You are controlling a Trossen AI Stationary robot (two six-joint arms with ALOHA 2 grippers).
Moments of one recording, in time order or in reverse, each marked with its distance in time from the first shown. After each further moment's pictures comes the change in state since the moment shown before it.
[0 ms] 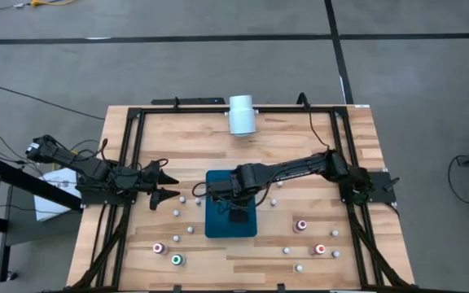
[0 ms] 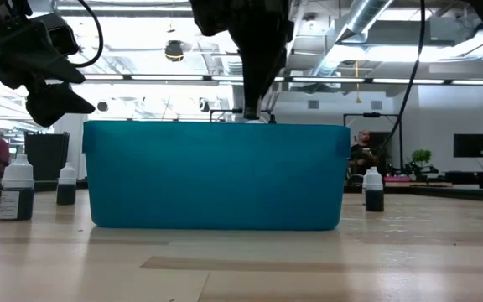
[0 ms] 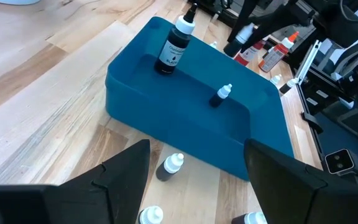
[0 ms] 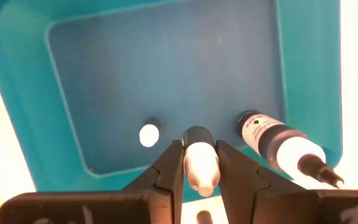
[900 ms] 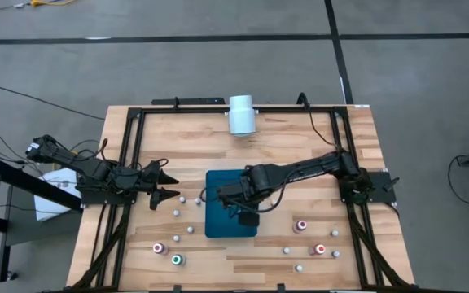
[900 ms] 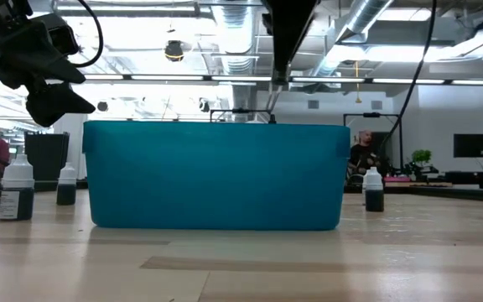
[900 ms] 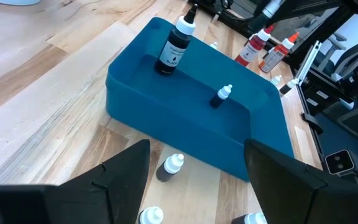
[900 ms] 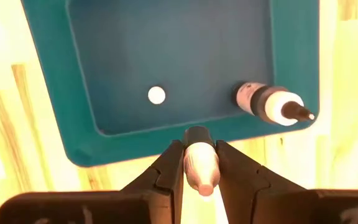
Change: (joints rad) left arm 0.000 0.000 0.000 0.001 -0.002 -0.001; right arm 0.045 -0.094 0.000 -0.111 0.028 0.019
